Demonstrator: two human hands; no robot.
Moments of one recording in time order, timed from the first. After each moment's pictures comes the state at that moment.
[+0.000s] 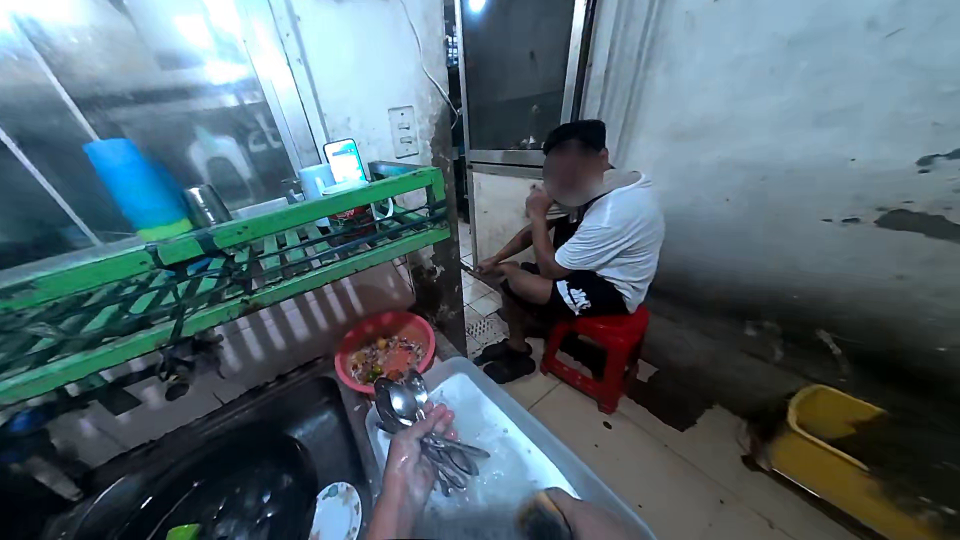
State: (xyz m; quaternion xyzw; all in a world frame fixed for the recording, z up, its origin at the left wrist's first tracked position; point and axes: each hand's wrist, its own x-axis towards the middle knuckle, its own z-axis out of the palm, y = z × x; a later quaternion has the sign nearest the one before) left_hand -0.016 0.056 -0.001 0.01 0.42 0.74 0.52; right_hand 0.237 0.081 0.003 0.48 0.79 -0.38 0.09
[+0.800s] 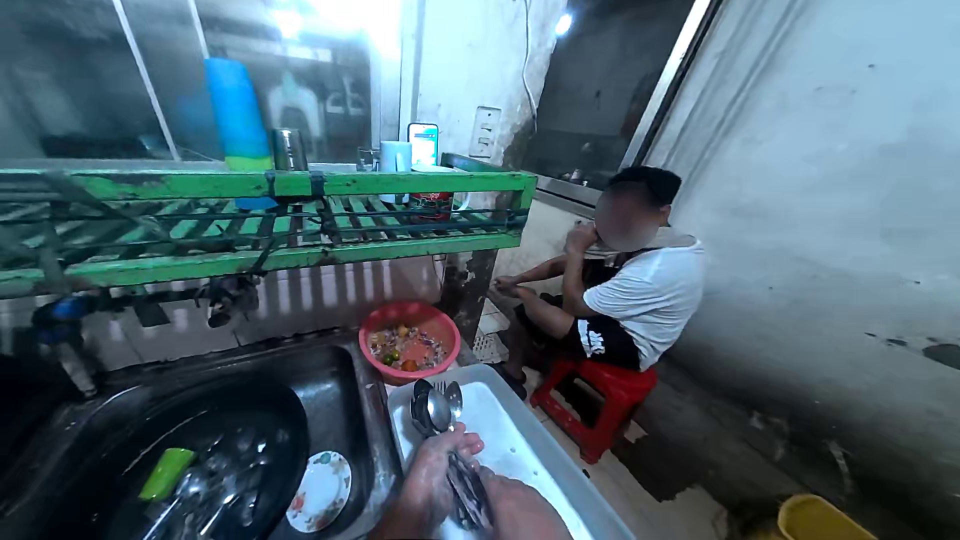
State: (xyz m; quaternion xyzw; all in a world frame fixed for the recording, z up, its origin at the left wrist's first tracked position) left_hand -0.008 0.026 0.005 0.04 0.45 0.68 0.58; right_hand 0.130 0.057 0.038 0.40 0.88 -0.21 0.14
